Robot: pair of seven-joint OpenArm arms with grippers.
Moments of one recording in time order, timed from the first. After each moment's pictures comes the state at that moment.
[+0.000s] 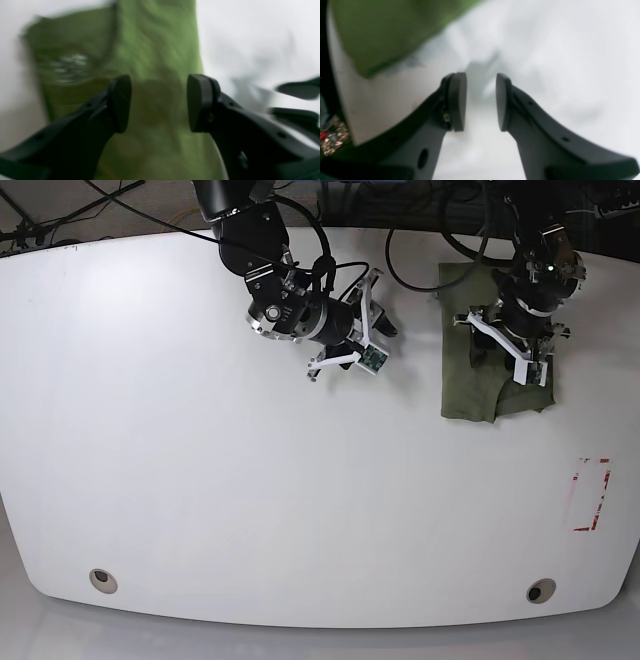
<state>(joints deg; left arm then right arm) 15.9 0.4 -25.3 110.4 -12.6 -27.2 48.5 -4.3 -3.4 -19.8 91.4 0.2 40.9 -42.1</state>
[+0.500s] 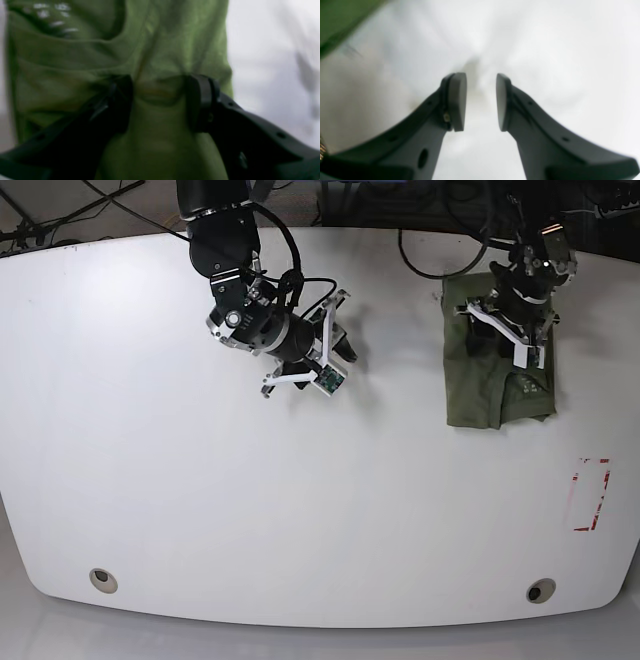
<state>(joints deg) 18.9 -5.0 -22.9 94.7 -15.3 -23.8 34.5 -4.6 -1.0 -11.7 97.6 0.8 40.6 -44.1</state>
